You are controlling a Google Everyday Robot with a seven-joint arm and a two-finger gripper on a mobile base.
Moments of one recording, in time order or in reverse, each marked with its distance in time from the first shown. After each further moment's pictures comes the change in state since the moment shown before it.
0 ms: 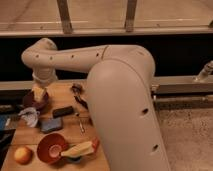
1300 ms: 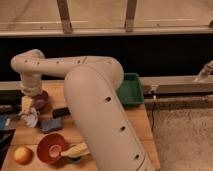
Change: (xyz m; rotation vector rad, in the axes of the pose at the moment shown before) arm -0.031 0.068 0.071 -0.278 0.041 -0.153
